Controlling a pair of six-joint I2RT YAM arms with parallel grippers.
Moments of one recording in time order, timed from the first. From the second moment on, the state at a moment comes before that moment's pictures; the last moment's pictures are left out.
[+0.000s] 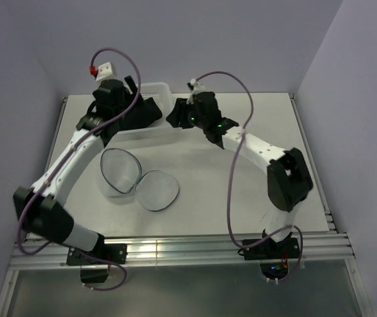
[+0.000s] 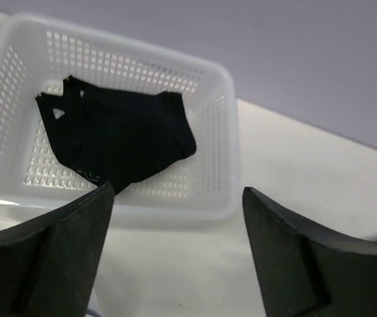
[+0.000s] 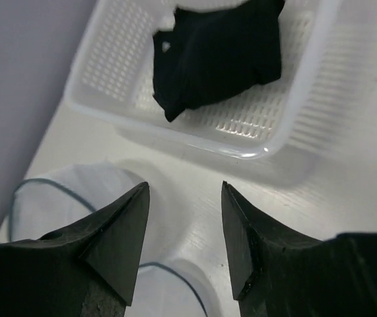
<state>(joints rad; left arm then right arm) -0.38 1.37 1.35 -0.30 -0.37 -0.53 0.61 1.89 1.50 -0.01 -0.13 0.47</state>
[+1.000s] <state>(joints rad) -0.31 2.29 1.90 -0.42 -0.41 -0.42 0.49 1.40 1.06 0.23 -0.25 0.49</state>
